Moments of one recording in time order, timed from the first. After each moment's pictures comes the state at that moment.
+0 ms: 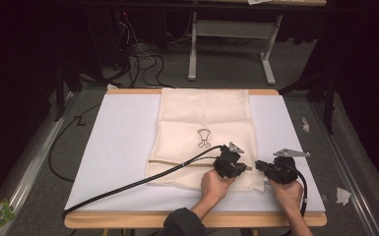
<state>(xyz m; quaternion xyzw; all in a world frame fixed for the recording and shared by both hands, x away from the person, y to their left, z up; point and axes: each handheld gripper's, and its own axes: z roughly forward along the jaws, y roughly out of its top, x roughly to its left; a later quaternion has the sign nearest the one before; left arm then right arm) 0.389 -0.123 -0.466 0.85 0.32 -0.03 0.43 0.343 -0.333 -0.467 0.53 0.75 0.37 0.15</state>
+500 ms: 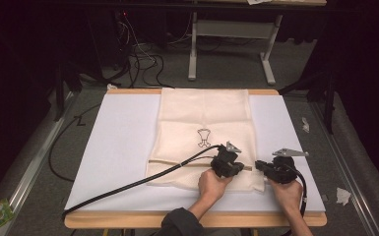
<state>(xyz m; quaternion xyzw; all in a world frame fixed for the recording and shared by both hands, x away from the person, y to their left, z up) 0.388 -0.119 -0.464 0.85 0.31 -0.01 0.42 0.344 -0.331 -0.467 0.53 0.75 0.37 0.16</state>
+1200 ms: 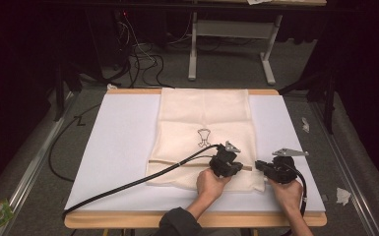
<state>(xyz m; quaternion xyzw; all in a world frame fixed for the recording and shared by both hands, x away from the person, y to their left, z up) 0.387 -0.114 -0.459 0.86 0.30 -0.01 0.41 0.344 -0.331 -0.467 0.53 0.75 0.37 0.15</state>
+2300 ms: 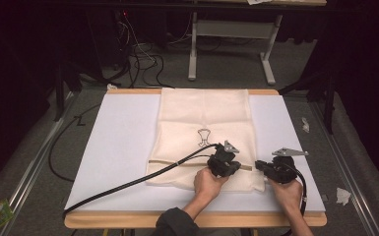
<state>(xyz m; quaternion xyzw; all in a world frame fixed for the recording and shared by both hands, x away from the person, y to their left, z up) 0.386 -0.108 -0.453 0.86 0.29 0.01 0.41 0.345 -0.331 -0.466 0.53 0.75 0.36 0.16</state>
